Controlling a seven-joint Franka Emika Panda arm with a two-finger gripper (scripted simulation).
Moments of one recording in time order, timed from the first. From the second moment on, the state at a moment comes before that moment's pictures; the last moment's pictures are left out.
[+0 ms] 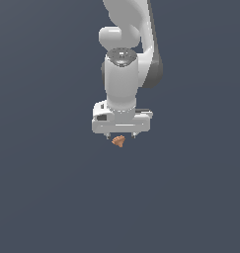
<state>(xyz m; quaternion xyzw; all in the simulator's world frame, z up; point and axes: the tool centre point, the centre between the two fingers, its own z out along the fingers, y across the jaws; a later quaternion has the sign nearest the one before) 0.023 0.006 0.196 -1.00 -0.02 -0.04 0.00</state>
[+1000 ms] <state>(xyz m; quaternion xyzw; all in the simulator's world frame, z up) 0.023 -0.020 0.203 -1.00 0.02 -0.04 -0.01</state>
